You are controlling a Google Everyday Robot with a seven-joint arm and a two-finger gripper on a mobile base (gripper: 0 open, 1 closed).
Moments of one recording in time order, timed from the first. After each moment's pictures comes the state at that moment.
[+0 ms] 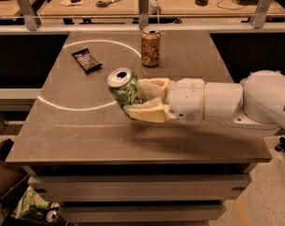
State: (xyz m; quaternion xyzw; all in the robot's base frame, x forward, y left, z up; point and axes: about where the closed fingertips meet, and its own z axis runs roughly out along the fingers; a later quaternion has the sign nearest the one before) arm 0.475 0.001 0.898 -0.50 0.59 0.34 0.54
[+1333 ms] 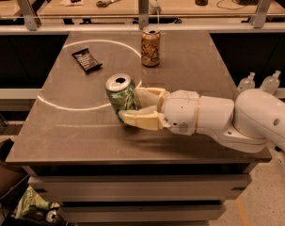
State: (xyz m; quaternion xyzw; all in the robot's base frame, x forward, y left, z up) arm 0.468 0.012 0.881 -0.45 0.59 0.39 0.55
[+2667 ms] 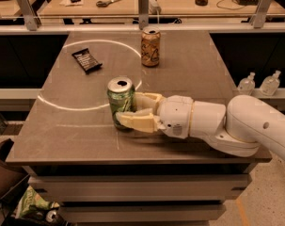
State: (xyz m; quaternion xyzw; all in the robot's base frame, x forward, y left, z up) arm 0.477 0.020 0.857 -0.41 0.62 0.41 0.53
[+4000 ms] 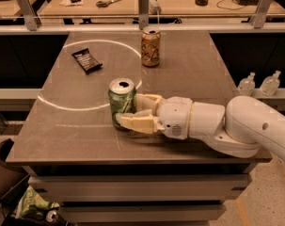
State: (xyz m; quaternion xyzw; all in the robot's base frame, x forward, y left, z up) arm 0.478 0.019 0.853 -0.40 0.64 0.41 0.52
